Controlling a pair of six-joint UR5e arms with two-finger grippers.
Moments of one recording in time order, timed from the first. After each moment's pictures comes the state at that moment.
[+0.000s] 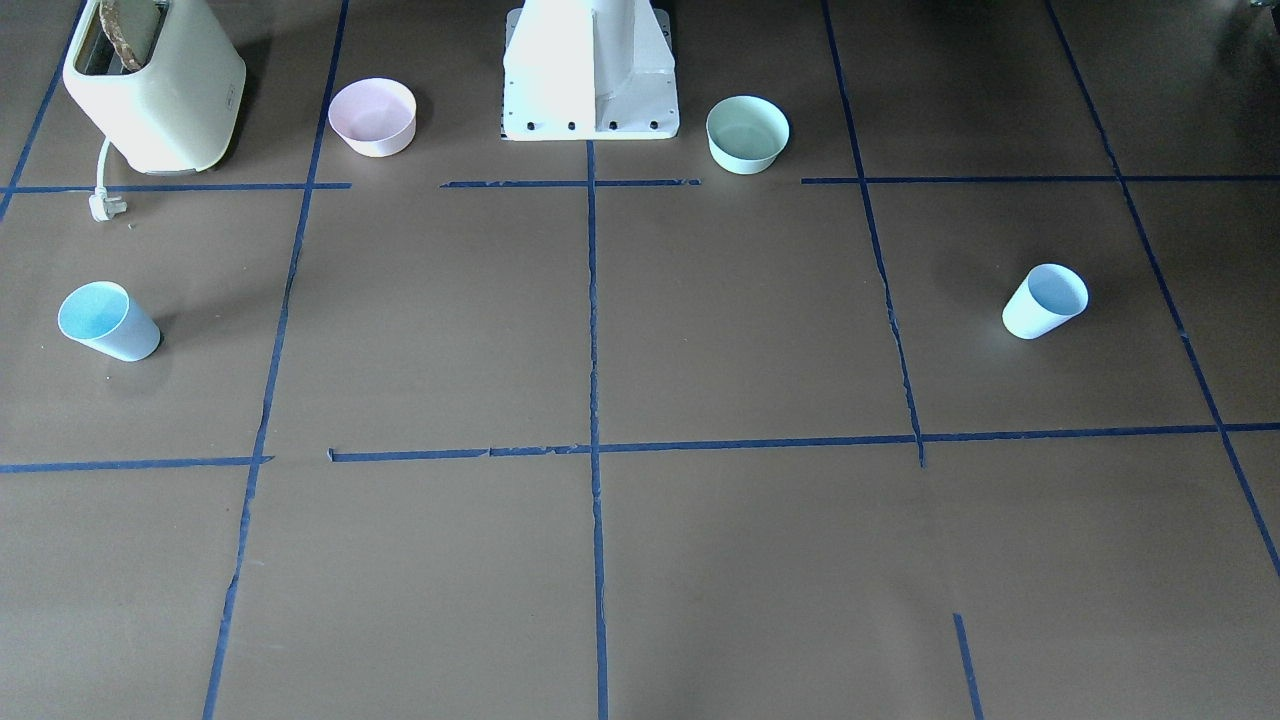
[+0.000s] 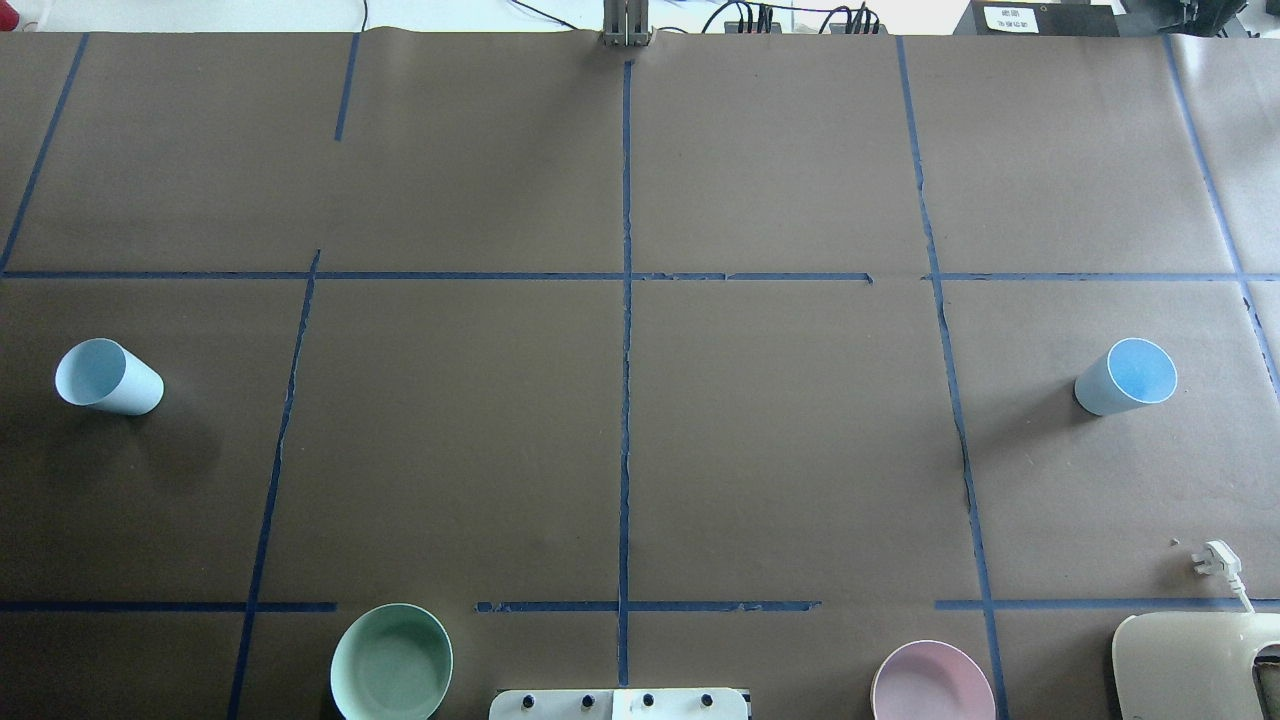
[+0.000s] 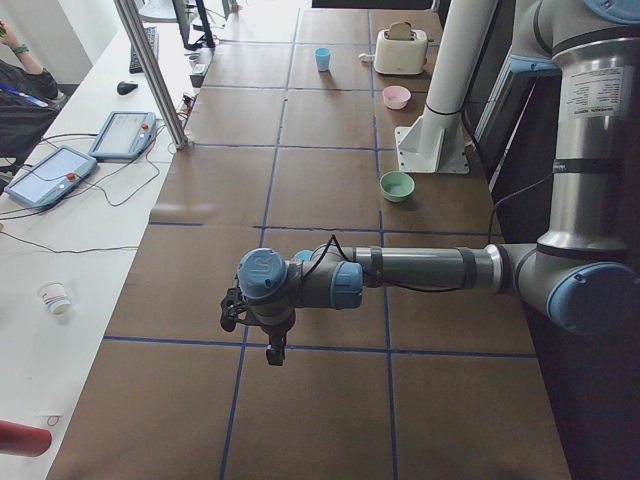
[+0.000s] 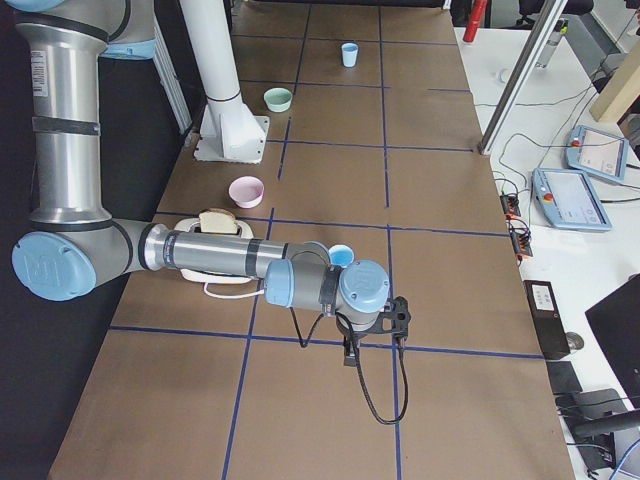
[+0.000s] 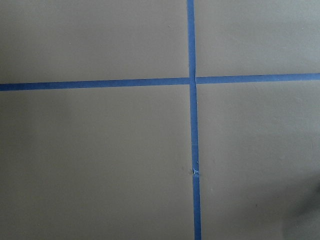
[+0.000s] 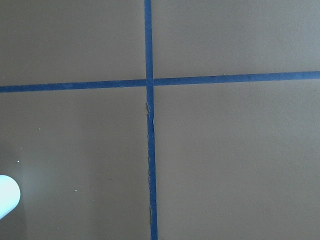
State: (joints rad) left arm -1.58 -1.54 -1.59 -1.58 -2.39 0.05; right arm 1.63 -1.61 1.57 -1.59 2.43 -0.05
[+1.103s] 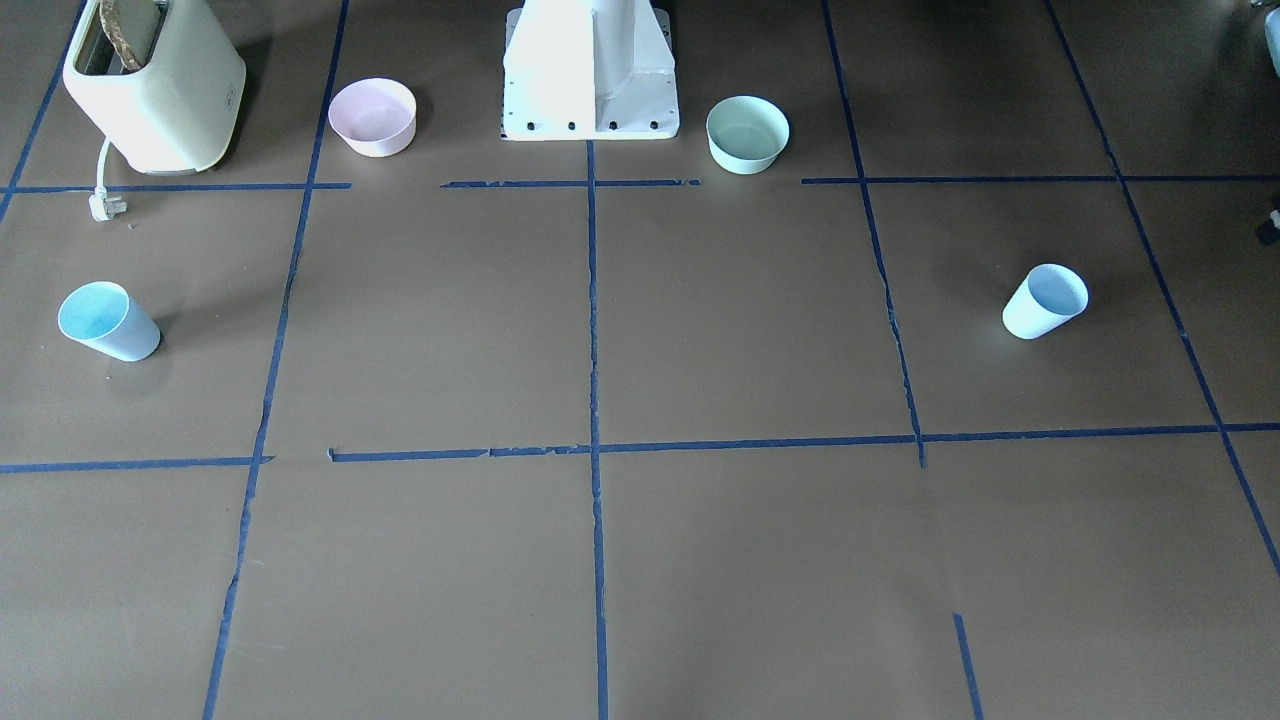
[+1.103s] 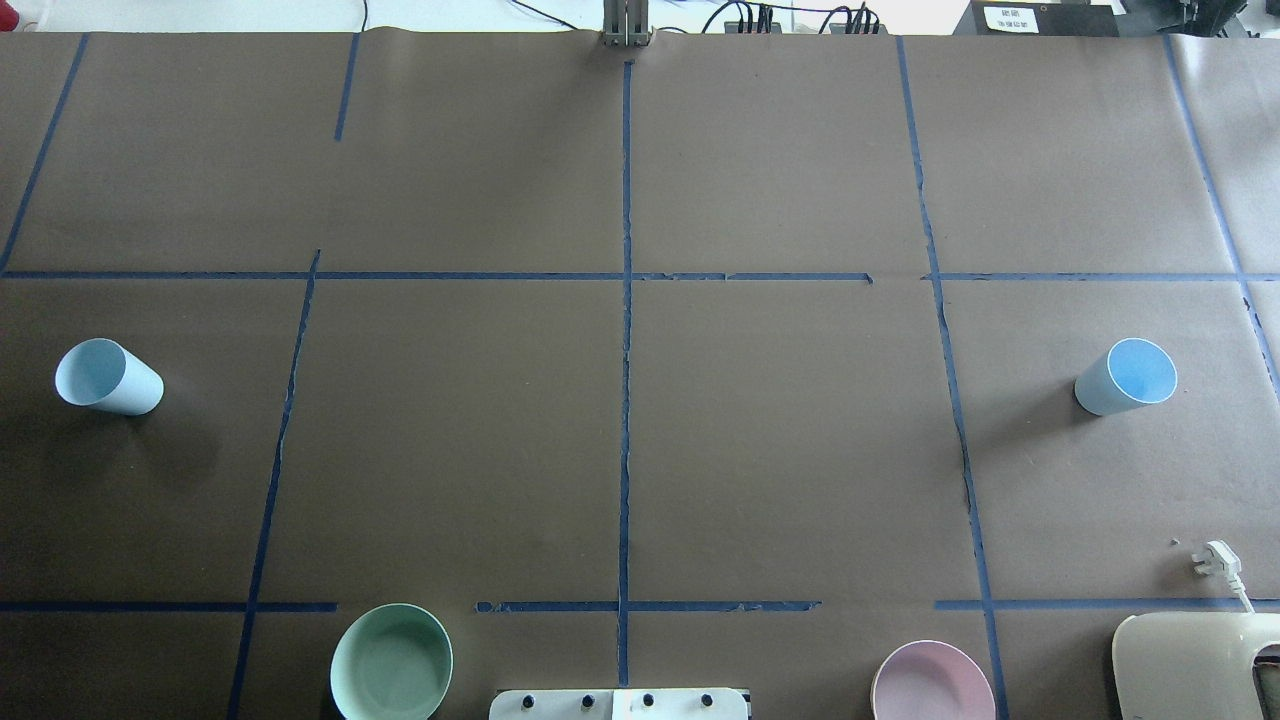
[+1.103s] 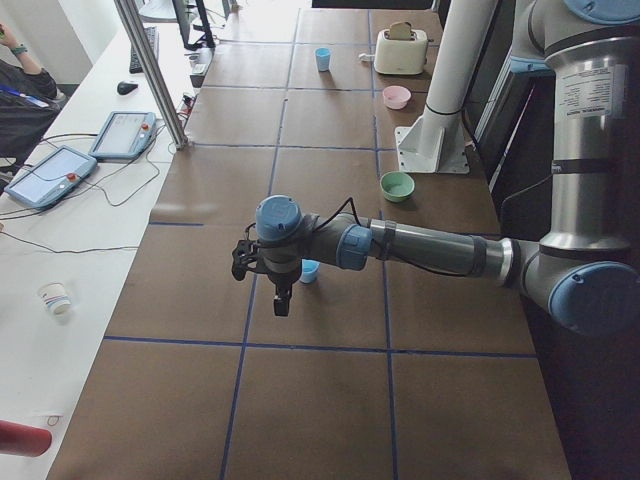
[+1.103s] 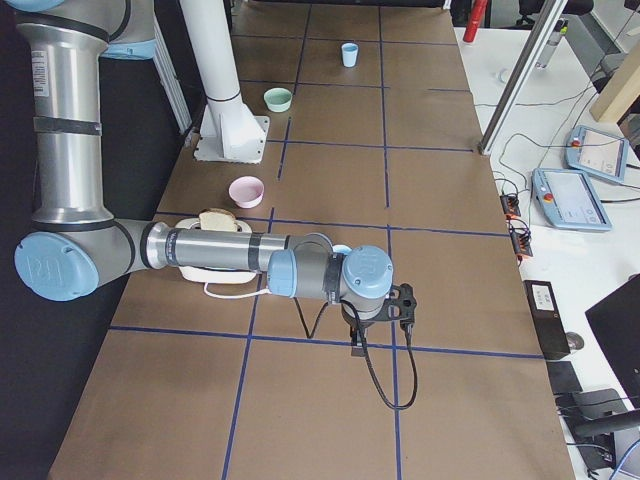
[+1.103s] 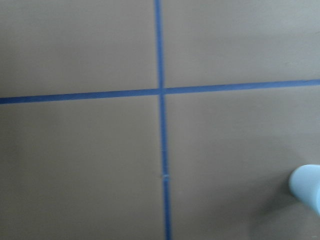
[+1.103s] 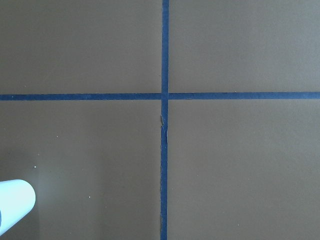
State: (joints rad) left arm -1.42 -1.48 -1.81 -1.67 -2.39 -0.26; right arm 1.63 -1.60 1.61 -1.59 2.43 -0.05
